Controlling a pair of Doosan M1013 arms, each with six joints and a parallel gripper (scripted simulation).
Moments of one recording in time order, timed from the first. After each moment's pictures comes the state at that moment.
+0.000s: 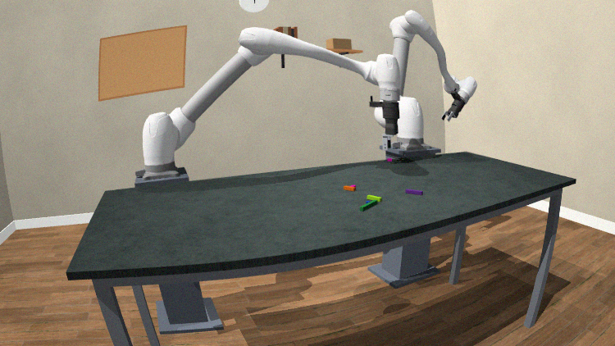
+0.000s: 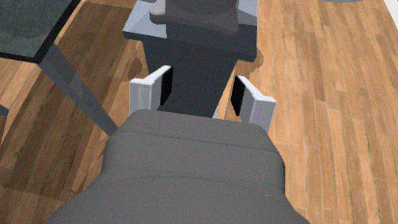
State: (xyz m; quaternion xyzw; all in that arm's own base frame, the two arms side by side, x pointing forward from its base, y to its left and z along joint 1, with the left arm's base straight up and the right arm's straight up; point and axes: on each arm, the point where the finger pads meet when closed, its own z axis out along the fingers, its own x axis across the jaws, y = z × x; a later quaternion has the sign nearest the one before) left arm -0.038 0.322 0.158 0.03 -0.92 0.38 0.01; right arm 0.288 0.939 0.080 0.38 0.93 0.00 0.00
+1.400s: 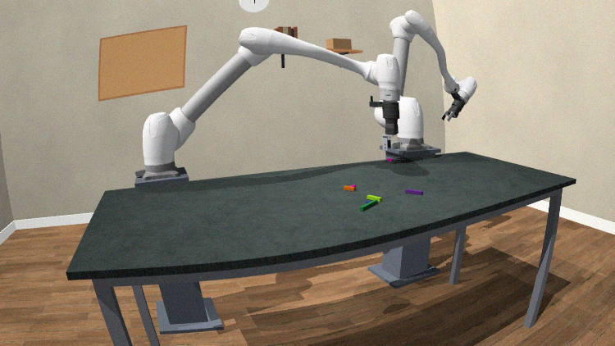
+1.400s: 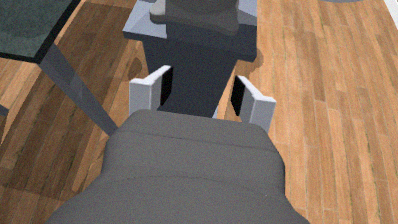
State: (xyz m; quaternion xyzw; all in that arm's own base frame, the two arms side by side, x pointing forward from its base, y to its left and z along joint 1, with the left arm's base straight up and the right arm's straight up) left arm -0.038 0.322 0.158 0.03 -0.92 0.38 0.01; right arm 0.289 0.939 0.080 0.38 0.92 0.00 0.00
